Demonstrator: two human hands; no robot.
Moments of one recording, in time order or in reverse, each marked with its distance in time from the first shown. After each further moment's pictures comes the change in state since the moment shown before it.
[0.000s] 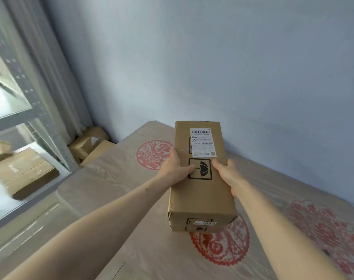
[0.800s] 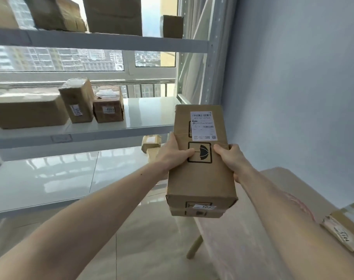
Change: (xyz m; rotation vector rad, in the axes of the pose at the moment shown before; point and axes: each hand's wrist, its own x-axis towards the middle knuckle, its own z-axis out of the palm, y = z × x) left_hand -0.153 -0.169 -0.359 -0.163 0.737 -0.235; right_hand -0.134 -0.170 0.394 -0.136 -0.636 -0.374
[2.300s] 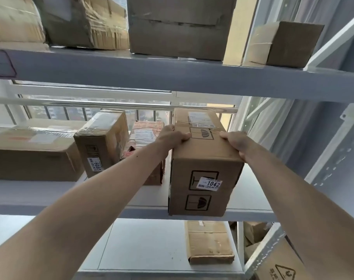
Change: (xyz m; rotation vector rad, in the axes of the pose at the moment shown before) left_hand 0.430 -0.054 -0.244 -0.343 0.196 -0.124; right_hand 0.409 -0.222 0.295 -0.144 -0.288 -0.067
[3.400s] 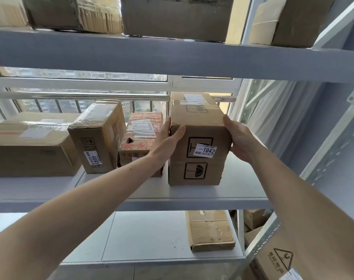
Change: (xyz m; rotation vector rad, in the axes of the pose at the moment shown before) left_hand -0.013 -0.051 0.000 -0.080 -0.002 0.263; right_hand 0.005 0.041 0.001 0.326 -0.149 -0.215
